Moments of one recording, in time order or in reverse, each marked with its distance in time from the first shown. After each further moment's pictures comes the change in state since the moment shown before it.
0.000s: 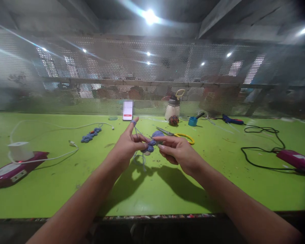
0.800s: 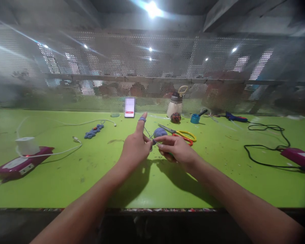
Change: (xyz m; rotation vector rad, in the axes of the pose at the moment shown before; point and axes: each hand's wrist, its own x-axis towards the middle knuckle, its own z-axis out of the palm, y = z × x) left_hand -0.009 -0.013 0.015 0.588 0.207 0.260; right_hand 0.004 0.007 0.006 0.036 0.058 0.148
